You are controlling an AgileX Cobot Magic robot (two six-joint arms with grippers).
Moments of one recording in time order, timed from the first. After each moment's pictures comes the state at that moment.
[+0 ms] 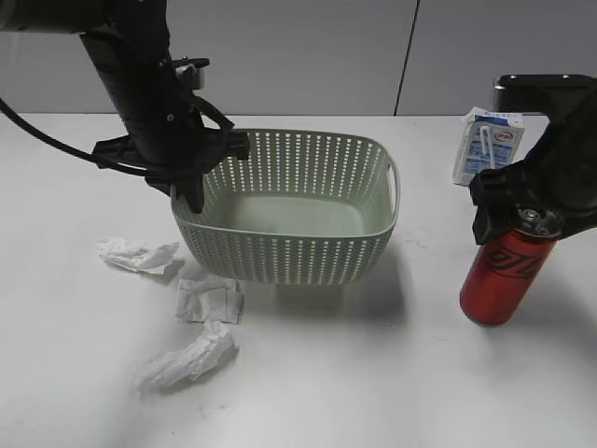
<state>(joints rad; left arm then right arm) -0.50 1.98 -1.54 -0.20 1.03 -0.30 0.31 1.60 -1.01 -0.06 0.78 0.30</state>
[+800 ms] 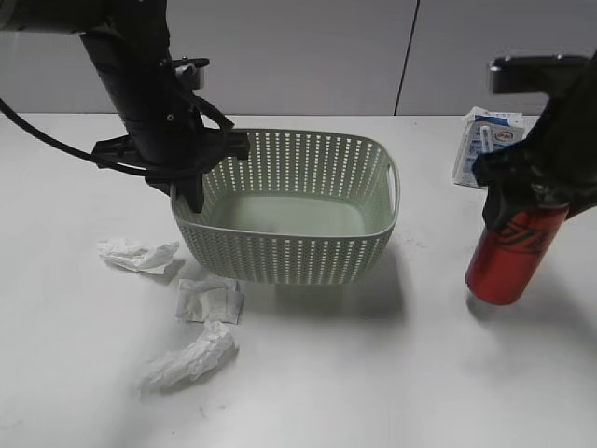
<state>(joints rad) -0.50 1.98 -1.54 -0.20 1.03 -0.30 0.31 1.62 -1.12 -0.03 0.92 0.22</state>
